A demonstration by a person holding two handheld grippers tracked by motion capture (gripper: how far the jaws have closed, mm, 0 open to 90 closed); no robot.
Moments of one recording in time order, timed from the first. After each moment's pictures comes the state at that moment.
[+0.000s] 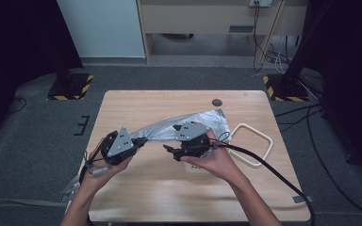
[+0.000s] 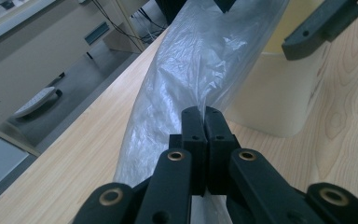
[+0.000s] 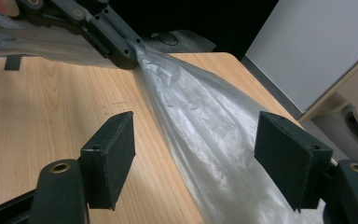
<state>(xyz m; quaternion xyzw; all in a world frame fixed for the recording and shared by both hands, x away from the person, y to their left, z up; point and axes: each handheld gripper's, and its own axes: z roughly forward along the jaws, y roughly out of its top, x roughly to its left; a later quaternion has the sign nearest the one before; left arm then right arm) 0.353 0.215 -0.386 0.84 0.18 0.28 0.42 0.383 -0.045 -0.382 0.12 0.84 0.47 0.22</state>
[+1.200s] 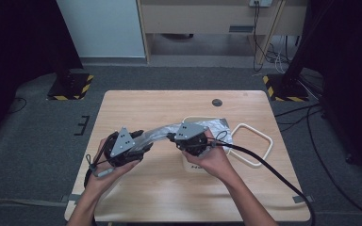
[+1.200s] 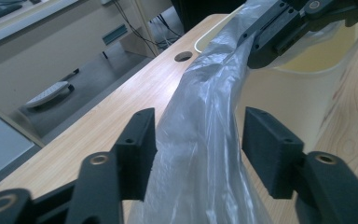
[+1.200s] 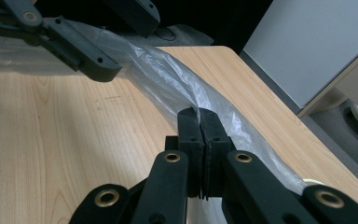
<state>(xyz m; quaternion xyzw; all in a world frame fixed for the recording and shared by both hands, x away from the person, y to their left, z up) 0.351 0.207 -0.395 0.81 0.24 0.30 0.45 0.392 -0.043 -0.391 0.13 0.85 0.47 0.22</state>
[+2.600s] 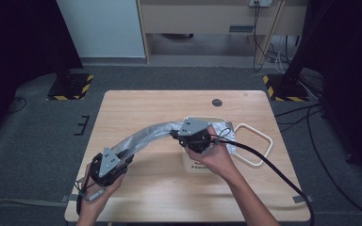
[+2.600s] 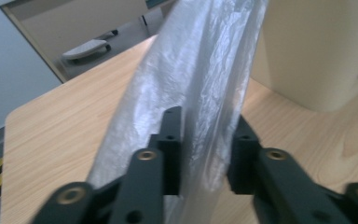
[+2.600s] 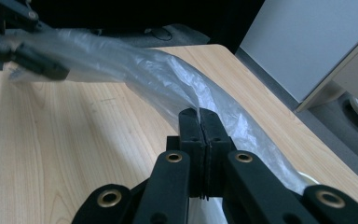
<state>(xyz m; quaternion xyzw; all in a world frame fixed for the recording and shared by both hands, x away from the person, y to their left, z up) 0.308 0.242 -0.435 0.77 0.35 0.33 0.42 0.396 -0.050 -0.384 0.15 0.84 0.47 0.22</state>
